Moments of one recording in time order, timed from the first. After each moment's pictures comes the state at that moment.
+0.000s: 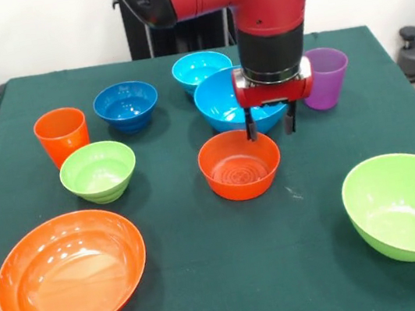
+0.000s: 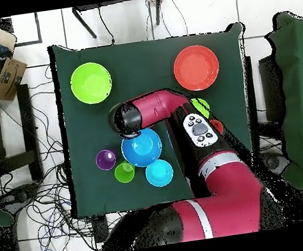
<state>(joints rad) -0.37 -0.51 0.38 1.56 -0.50 0.65 2.03</state>
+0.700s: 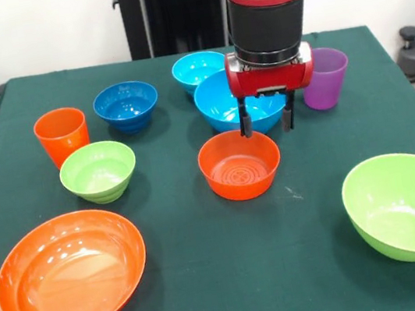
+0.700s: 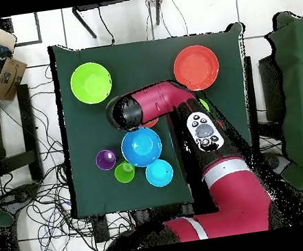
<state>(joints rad) -0.37 -0.58 0.38 1.54 -0.50 0.65 2.03</state>
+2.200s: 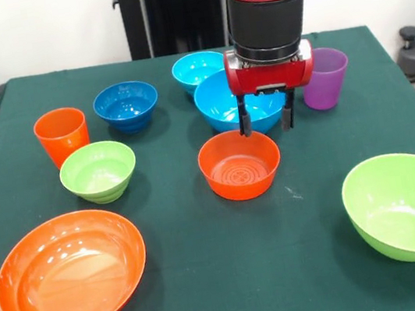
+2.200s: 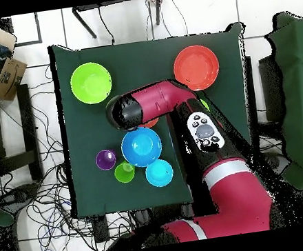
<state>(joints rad) -0.37 -0.59 0.38 1.54 -0.50 0.65 2.03</state>
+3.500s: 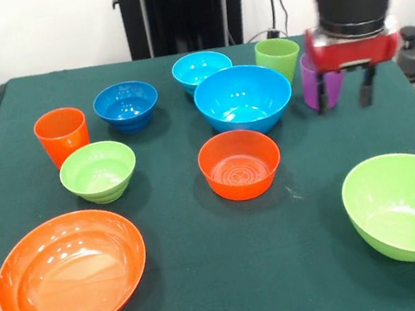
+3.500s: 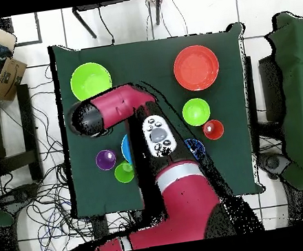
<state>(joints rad) -0.15 -0.60 0.30 1.49 -0.36 0.65 2.07</state>
